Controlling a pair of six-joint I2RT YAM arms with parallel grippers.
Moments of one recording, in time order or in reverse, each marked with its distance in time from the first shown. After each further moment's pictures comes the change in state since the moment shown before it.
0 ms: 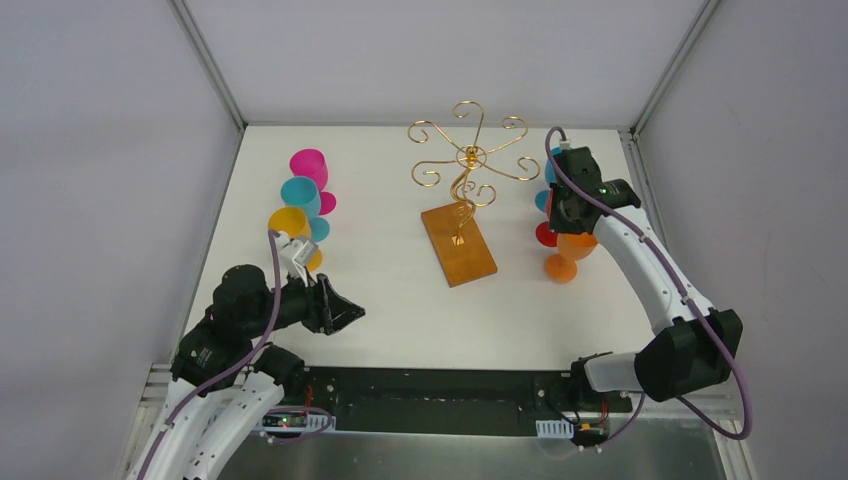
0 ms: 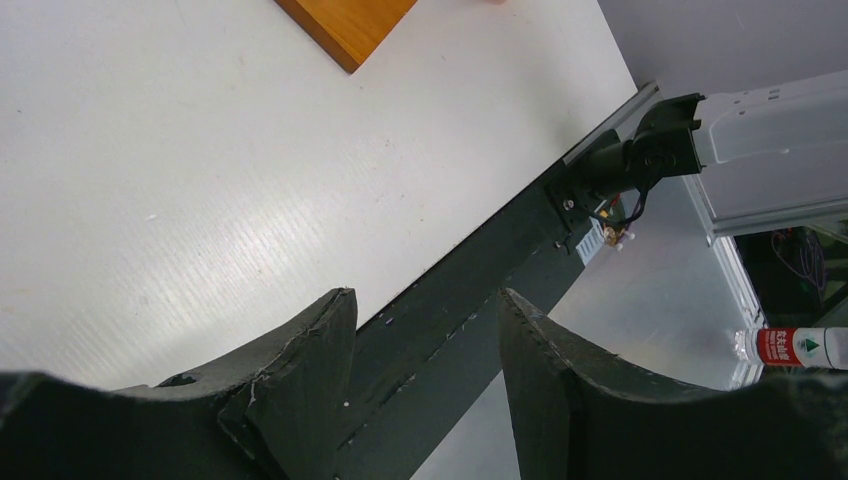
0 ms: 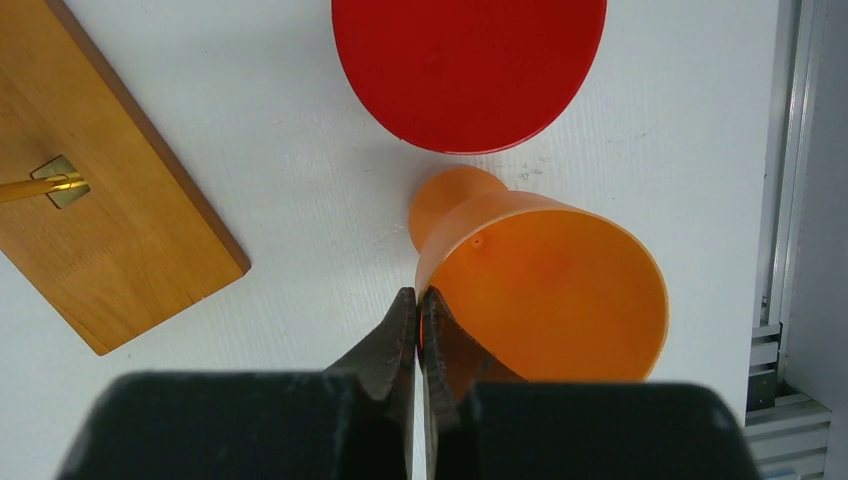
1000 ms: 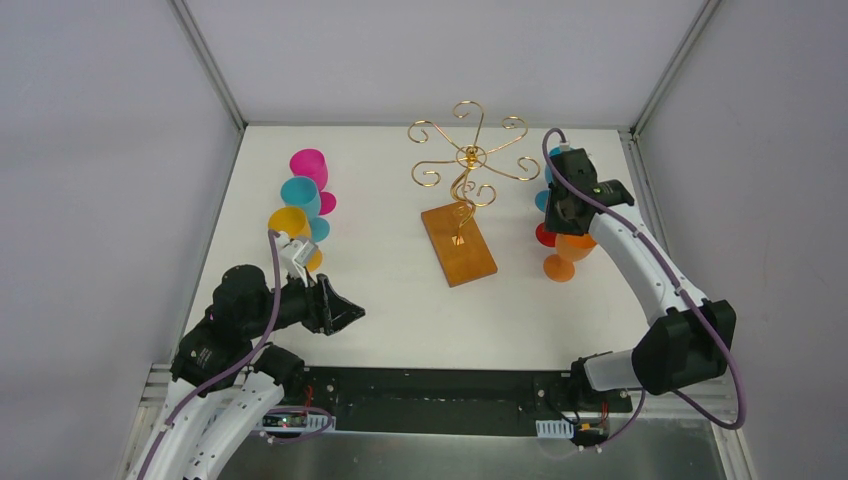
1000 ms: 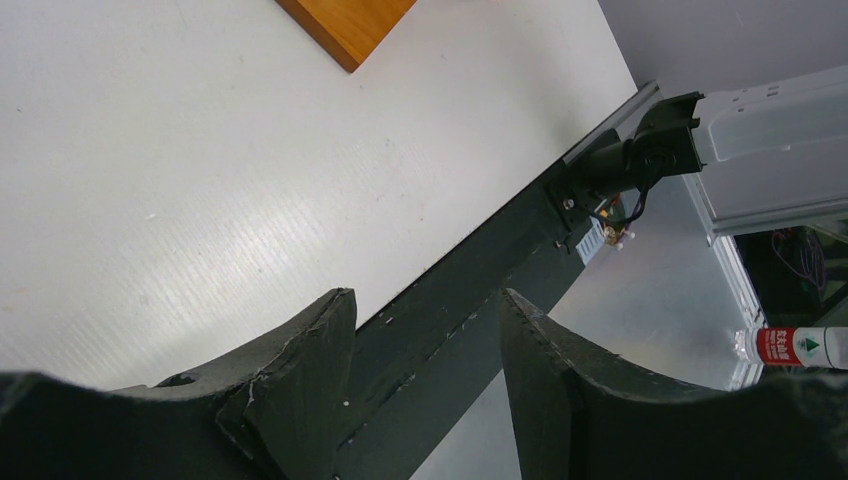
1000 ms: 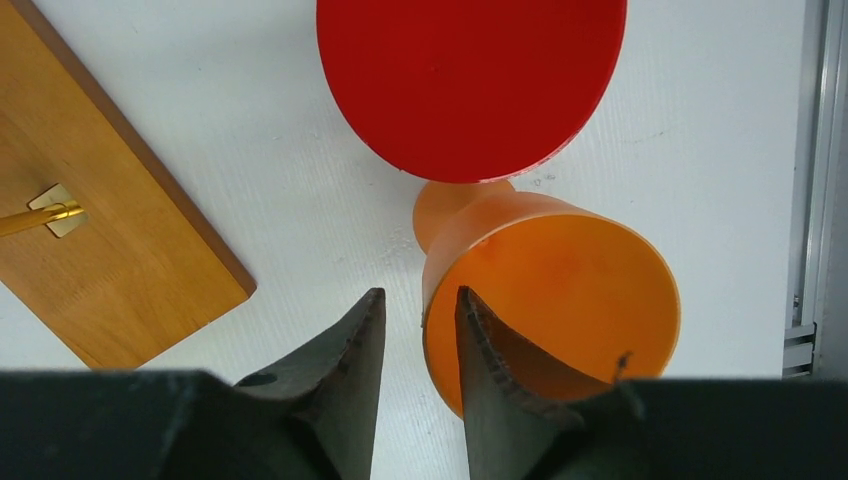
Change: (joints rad) left arm 0.000 -0.002 0.000 -0.003 0.000 0.000; right arm -0.009 0.038 -0.032 0.056 0.003 0.045
